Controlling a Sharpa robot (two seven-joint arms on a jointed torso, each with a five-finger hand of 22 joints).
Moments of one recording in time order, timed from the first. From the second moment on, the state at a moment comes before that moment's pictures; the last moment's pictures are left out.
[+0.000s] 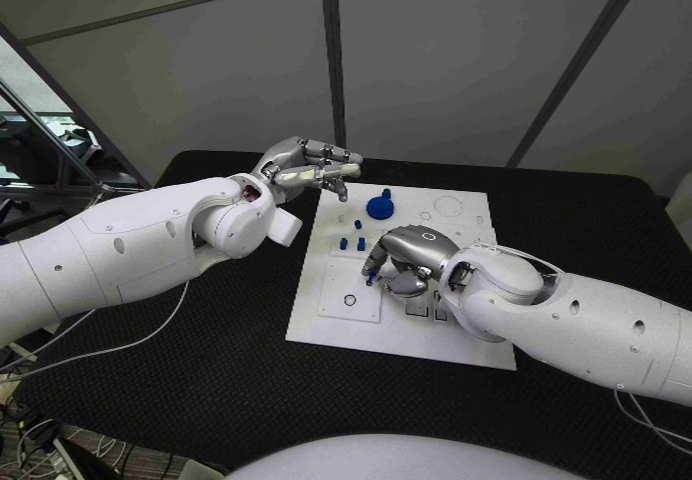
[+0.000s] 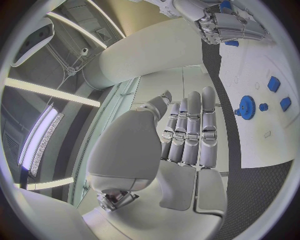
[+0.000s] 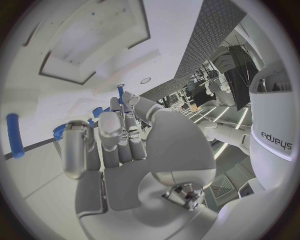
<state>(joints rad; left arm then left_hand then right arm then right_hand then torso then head) 1.16 -0.82 0.09 1.42 -0.24 -0.13 0.29 1.40 -0.12 0.36 0.03 0.05 1.02 0.16 0.09 0.14 1.11 0.10 0.18 0.11 1.05 0.03 0.82 0.51 0.19 1.11 0.14 0.35 1.01 1.08 -0.61 -0.02 1.52 -1.66 -0.28 -0.06 1.25 -0.06 0.62 -0.23 0.11 1.16 0.13 0.07 0.08 1.25 0.06 0.06 0.07 1.47 -0.02 1.07 1.02 0.05 1.46 0.09 1.44 1.31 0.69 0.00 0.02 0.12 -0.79</state>
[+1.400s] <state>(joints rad) 1.16 -0.82 0.09 1.42 -0.24 -0.12 0.29 1.40 -0.12 0.36 0.03 0.05 1.02 0.16 0.09 0.14 1.11 0.10 0.18 0.11 1.05 0.03 0.82 0.51 0.19 1.11 0.14 0.35 1.01 1.08 -0.59 -0.04 1.50 -1.71 -0.28 -0.07 1.22 -0.13 0.62 -0.23 0.10 1.10 0.15 0.06 0.07 1.09 0.10 0.05 0.06 1.44 0.00 0.97 0.89 0.07 1.38 0.11 1.37 1.23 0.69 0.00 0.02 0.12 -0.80</state>
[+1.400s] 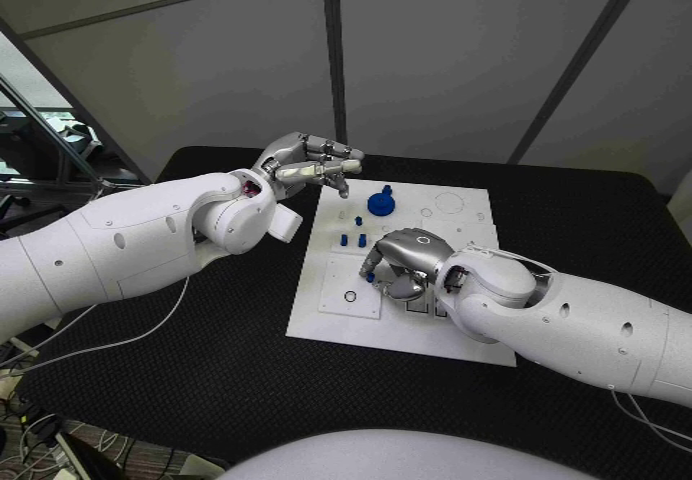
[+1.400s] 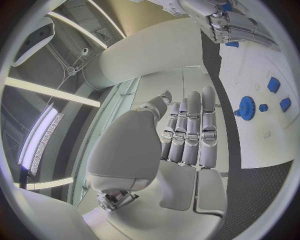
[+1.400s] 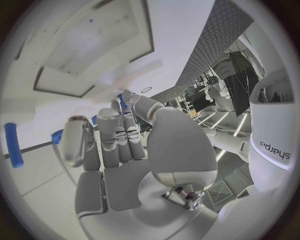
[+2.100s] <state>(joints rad) 1.16 -0.82 0.09 1.41 -0.24 -0.10 0.28 1.40 -0.12 0.36 0.03 0.05 1.02 0.16 0.09 0.14 1.11 0.10 0.18 0.11 1.05 0.03 0.82 0.51 0.19 1.11 0.14 0.35 1.01 1.07 -0.69 -0.04 1.58 -1.66 -0.43 0.01 1.23 -0.15 0.61 -0.24 0.10 1.09 0.15 0.06 0.07 1.08 0.10 0.07 0.06 1.44 0.01 0.93 0.85 0.07 1.37 0.11 1.36 1.20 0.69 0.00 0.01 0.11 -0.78</state>
